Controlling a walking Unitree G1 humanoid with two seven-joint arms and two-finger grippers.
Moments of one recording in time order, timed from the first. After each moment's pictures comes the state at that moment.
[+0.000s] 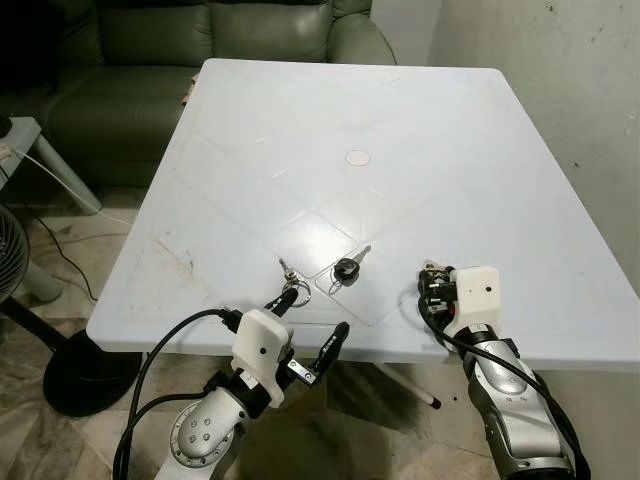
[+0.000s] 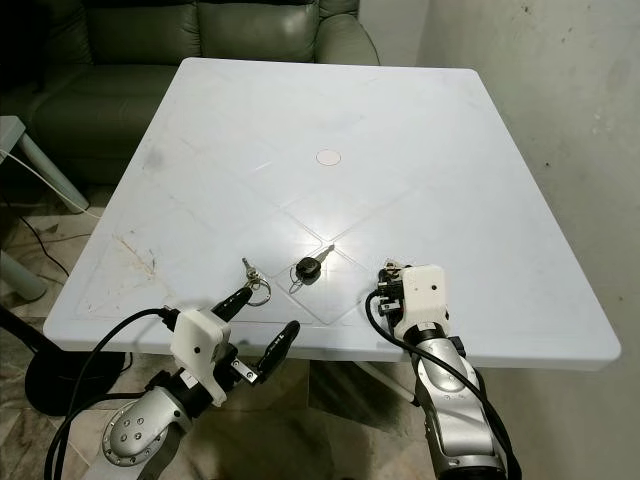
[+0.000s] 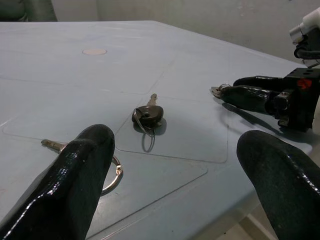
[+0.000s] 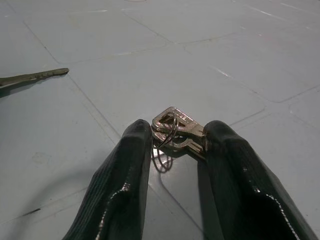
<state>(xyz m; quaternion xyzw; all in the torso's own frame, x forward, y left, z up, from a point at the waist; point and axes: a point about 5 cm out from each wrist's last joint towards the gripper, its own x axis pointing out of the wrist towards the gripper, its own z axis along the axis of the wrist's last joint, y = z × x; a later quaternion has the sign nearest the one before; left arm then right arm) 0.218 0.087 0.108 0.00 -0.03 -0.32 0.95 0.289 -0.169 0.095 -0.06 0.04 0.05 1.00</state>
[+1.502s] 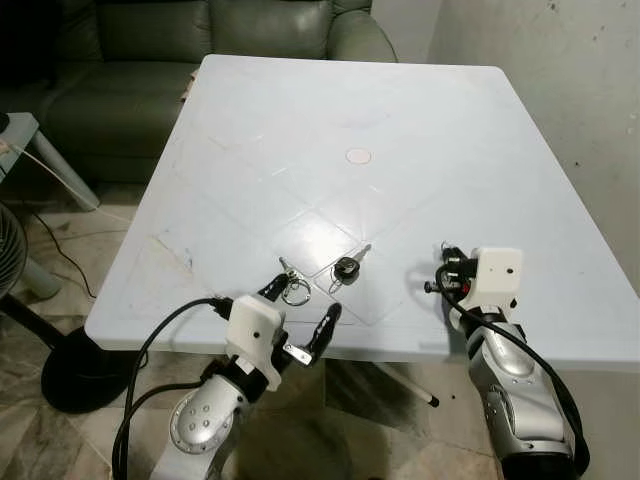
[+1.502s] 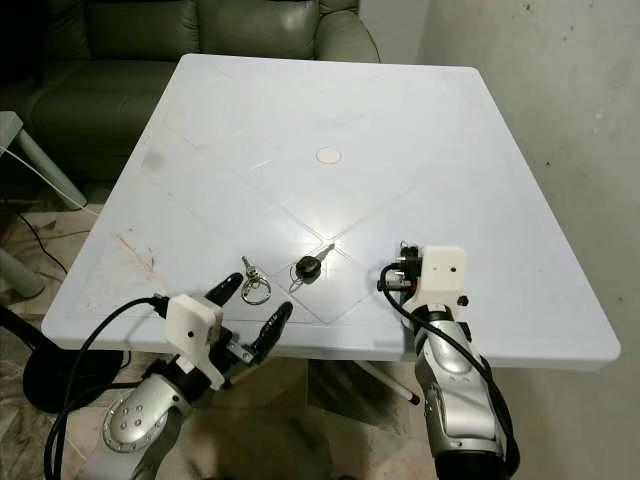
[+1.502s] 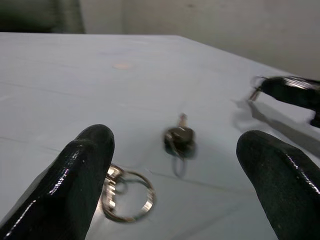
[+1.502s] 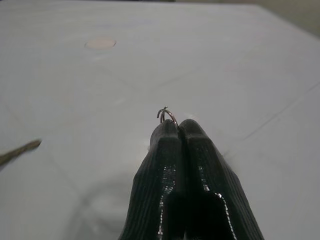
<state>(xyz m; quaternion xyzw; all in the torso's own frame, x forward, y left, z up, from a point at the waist) 0.236 0.095 0.122 -0.02 -0.06 -0.26 0.96 0.303 -0.173 0.124 0.01 -0.01 -0.01 1.00</state>
